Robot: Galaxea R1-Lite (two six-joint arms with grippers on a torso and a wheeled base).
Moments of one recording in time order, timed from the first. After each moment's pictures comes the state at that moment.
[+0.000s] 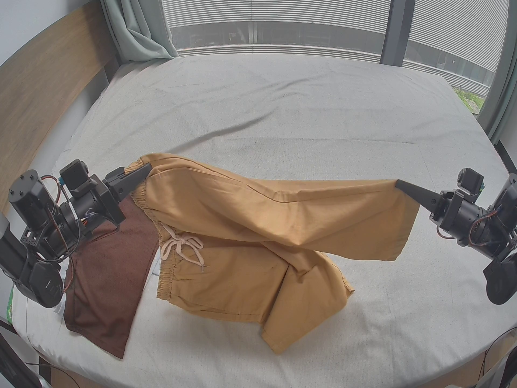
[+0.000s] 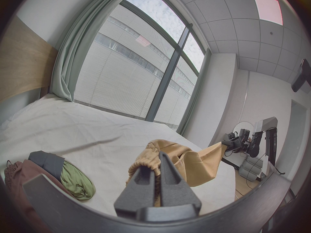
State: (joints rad) left arm -0.07 1.81 -0.49 -1.55 -0.66 -0.32; right arm 0.15 1.72 -0.38 -1.54 0.77 0.65
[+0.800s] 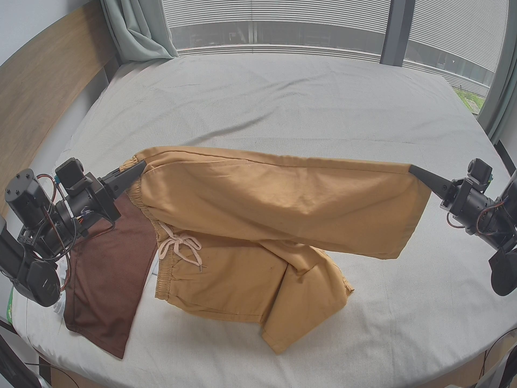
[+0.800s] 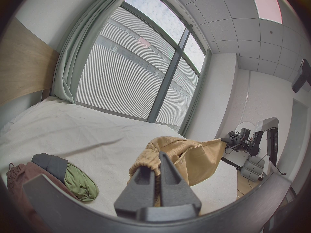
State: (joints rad) left arm -0.05 1.80 -0.49 -1.55 -0.66 -0.32; right arm 0.07 1.71 -0.42 -1.54 0.77 0.68
